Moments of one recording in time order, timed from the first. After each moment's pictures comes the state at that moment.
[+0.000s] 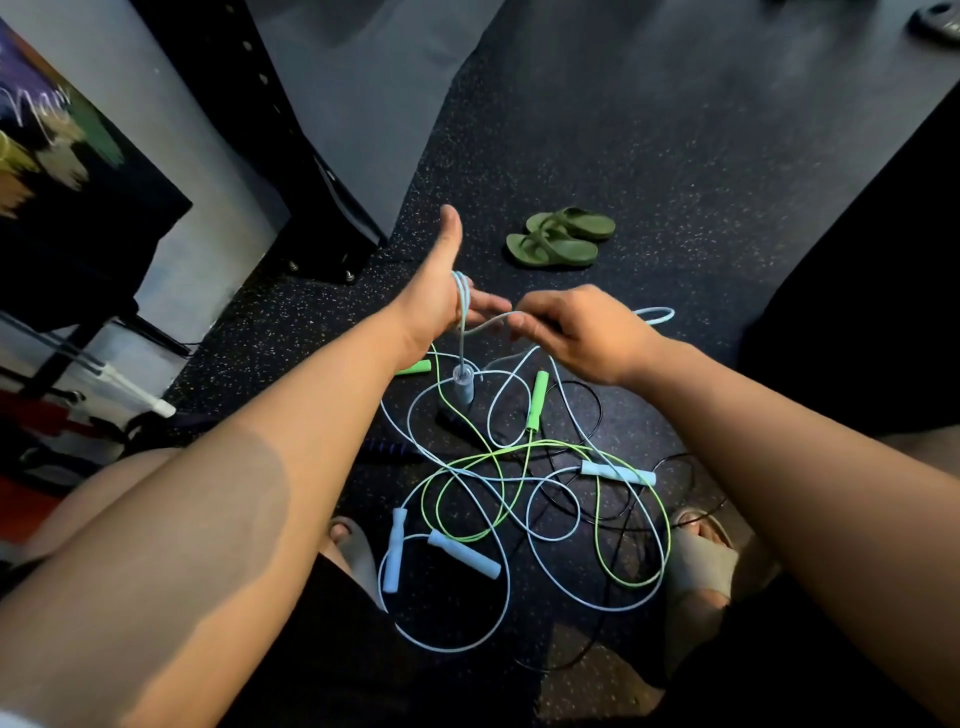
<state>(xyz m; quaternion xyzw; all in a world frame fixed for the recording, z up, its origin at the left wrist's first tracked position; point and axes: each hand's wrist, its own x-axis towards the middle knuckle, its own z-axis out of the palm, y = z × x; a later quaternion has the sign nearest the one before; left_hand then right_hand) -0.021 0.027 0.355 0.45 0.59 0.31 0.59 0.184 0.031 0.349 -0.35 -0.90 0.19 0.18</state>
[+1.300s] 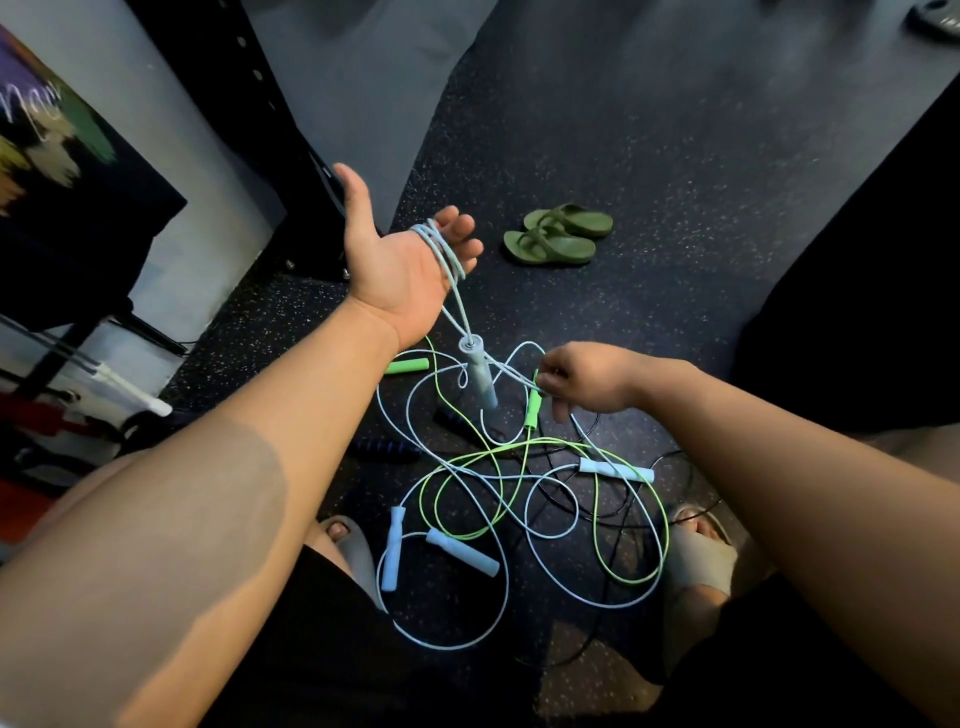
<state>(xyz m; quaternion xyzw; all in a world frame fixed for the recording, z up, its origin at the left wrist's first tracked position) -0.027 0.020 0.384 0.24 0.37 0.58 0.68 0.196 0.028 0.306 -0.43 -0.83 0.34 -0.09</state>
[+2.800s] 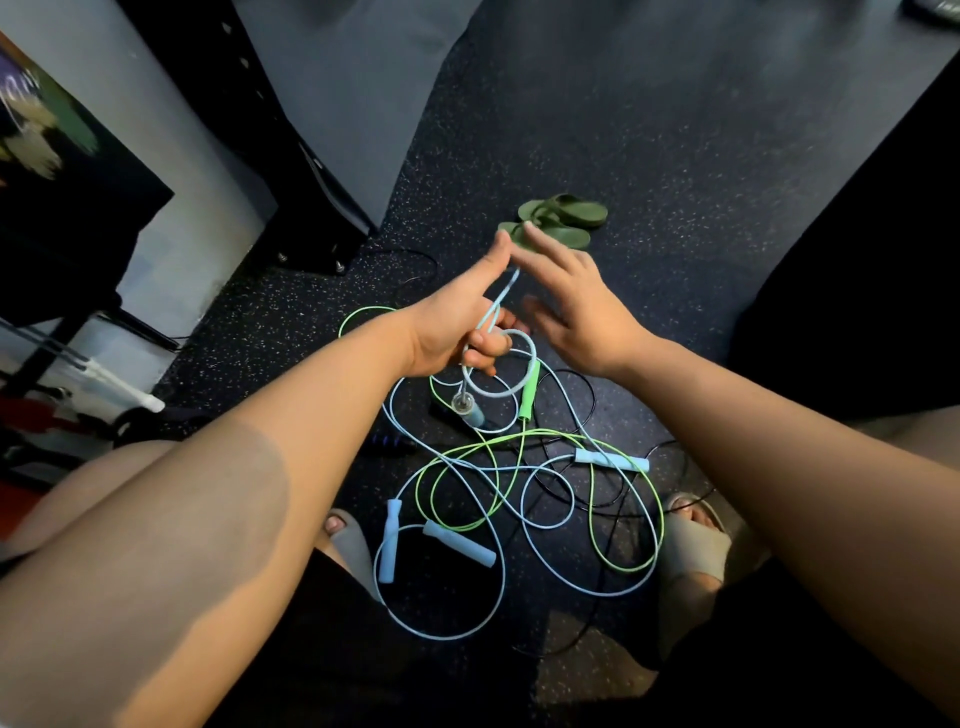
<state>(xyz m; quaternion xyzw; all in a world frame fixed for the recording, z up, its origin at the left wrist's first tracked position) 0.010 -0.002 0.374 0.47 0.52 0.17 0.69 0.190 0.046 0.310 -0.39 -0.87 0.19 0.25</state>
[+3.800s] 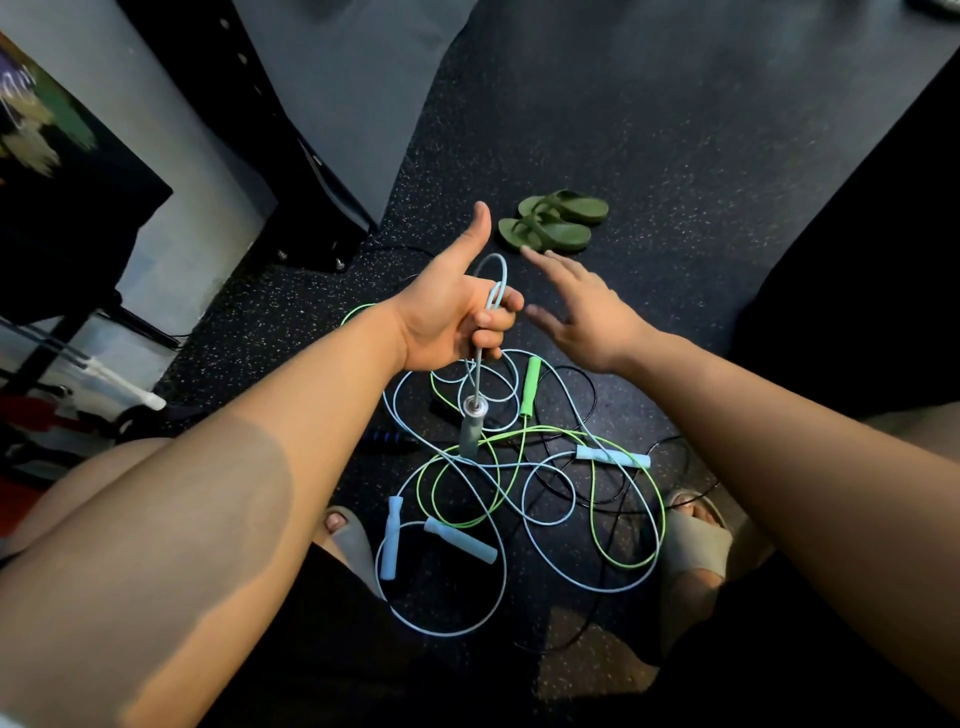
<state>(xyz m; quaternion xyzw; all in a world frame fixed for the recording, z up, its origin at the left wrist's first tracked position) 0.001 0.005 0.374 0.41 0.49 0.22 0.74 0.196 0.047 0.305 -0.50 -0.82 0.26 0.13</state>
